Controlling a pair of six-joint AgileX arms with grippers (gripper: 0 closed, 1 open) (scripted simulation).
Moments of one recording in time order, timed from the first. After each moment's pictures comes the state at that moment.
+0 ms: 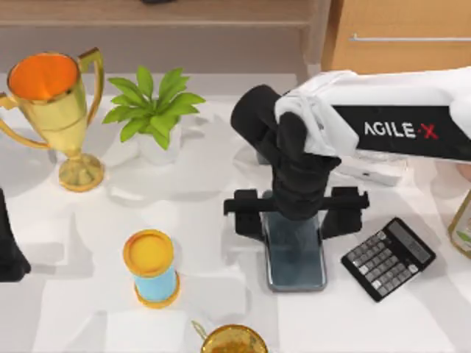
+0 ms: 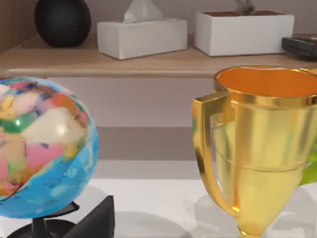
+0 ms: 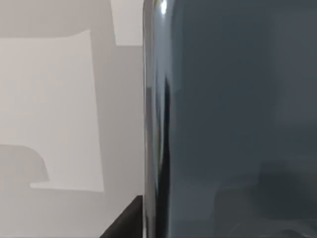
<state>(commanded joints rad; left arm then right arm) 0.00 0.00 0.00 0.00 0.00 0.00 0.69 2.22 1.51 -0.84 0.02 0.68</state>
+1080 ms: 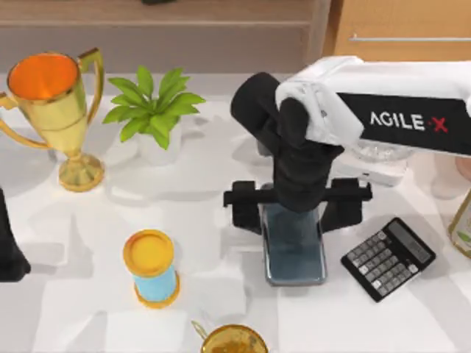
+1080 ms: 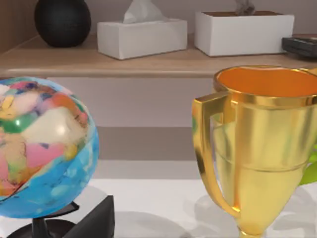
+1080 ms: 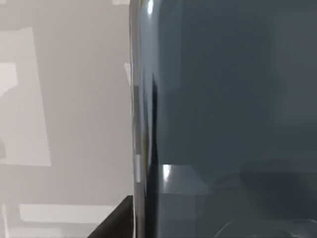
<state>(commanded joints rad) 0.00 0.00 0.00 0.00 0.00 0.00 0.68 2.15 1.55 -0.93 0.04 0.67</state>
